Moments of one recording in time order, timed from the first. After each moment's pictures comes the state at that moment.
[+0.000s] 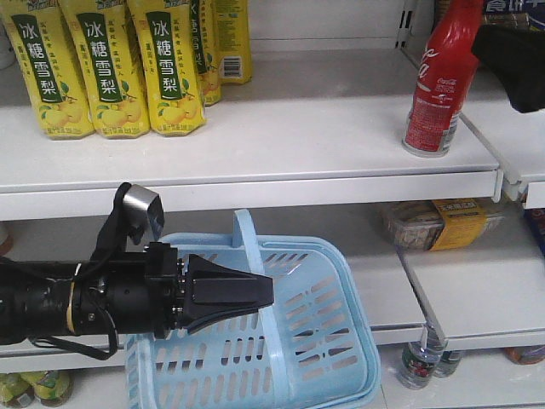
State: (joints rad) left arm -0.36 1.45 -0.68 1.32 -1.16 -2.12; right arm -0.02 1.02 -1.00 1.23 0.40 -1.15
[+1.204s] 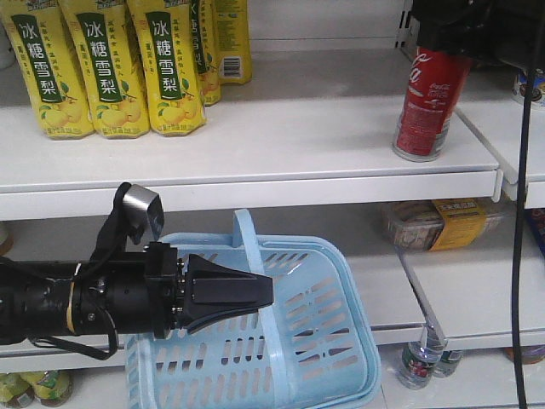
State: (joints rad) left arm -0.36 1.45 -0.68 1.32 -1.16 -2.12; right arm 0.11 1.32 -1.25 1.31 0.38 -1.28
